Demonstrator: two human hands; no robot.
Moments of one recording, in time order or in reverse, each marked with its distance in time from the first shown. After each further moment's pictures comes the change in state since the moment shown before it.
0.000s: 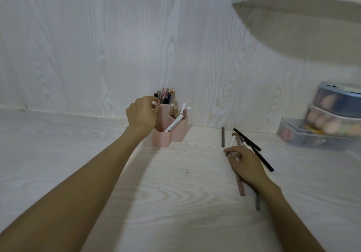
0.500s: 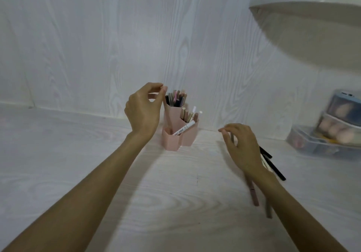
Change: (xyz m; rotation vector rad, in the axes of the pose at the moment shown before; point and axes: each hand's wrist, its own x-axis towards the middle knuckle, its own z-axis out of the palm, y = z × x) left_hand -0.008 0.006 -0.032 -0.500 0.347 0.007; right_hand 0.039 -0.049 0.016 -0.149 0.260 -0.375
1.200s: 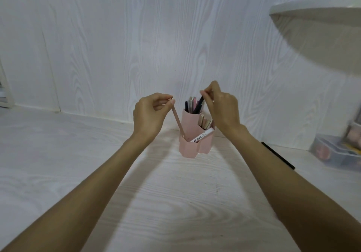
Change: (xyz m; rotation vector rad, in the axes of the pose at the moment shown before) left_hand 0.012 -0.015 -0.037 -0.173 -0.227 -0.115; right_hand 0.112 -0.089 0.045 -0.087 0.230 -0.298
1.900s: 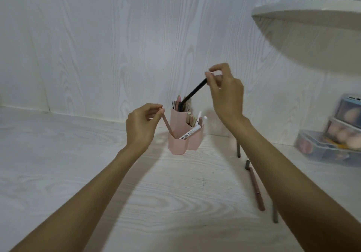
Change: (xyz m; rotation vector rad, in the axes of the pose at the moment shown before) left_hand -0.024 -0.015 0.015 0.078 0.042 0.036; right_hand 0.013 -0.011 -0.061 0.248 0.145 0.165
